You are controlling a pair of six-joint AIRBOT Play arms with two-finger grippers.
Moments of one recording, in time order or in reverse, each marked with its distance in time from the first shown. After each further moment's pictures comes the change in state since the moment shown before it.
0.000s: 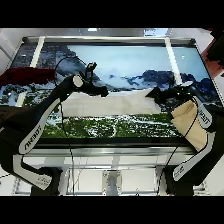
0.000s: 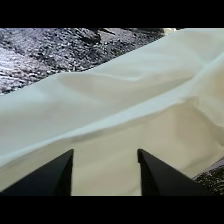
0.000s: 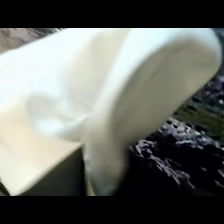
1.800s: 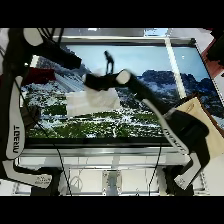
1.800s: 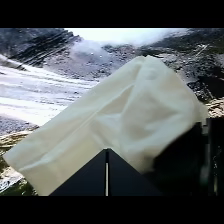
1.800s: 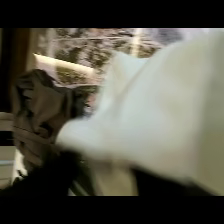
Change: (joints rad) left arm 0.153 0.109 0.611 0.333 -0.665 0.007; right arm 0.850 0.102 0.343 0.015 -0.518 0.444
